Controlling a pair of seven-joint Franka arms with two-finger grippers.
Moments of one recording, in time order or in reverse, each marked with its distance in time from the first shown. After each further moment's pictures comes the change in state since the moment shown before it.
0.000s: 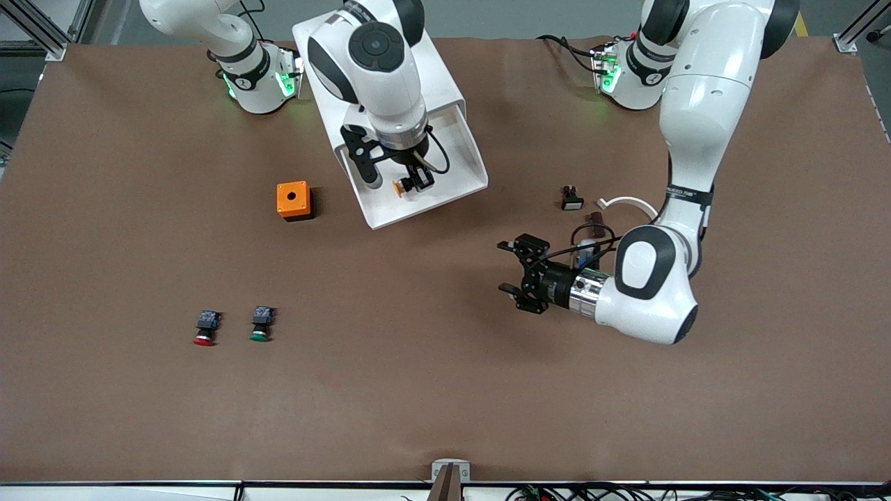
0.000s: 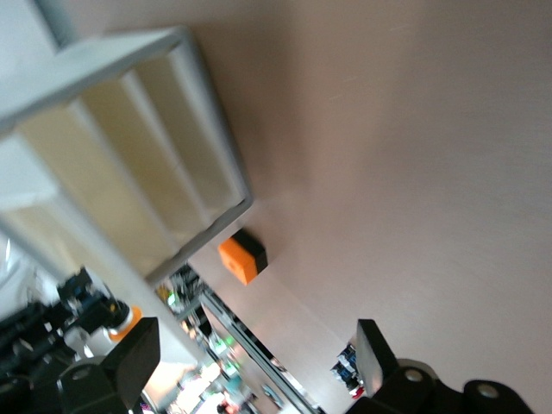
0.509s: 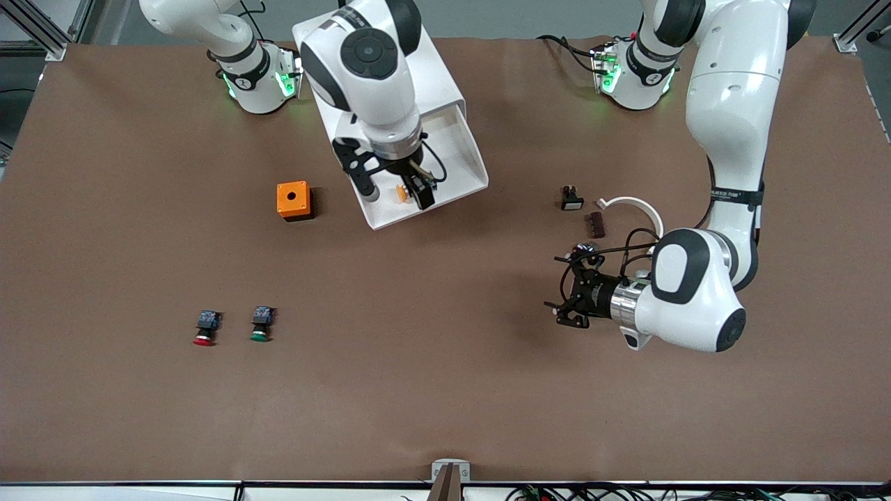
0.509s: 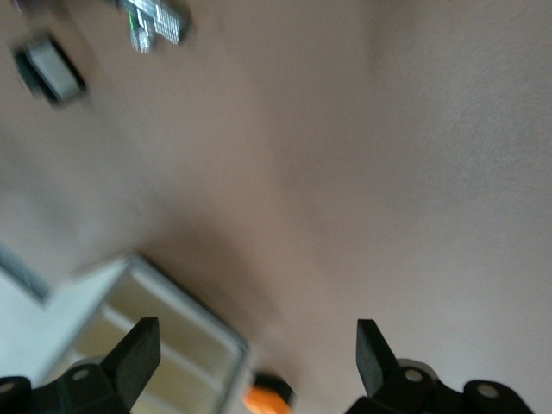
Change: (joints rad) left arm 0.036 -0.042 0.002 0.015 0.386 -0.006 0.442; right arm -0.065 0.010 -0.029 0.097 -0.017 -0.102 -0.301
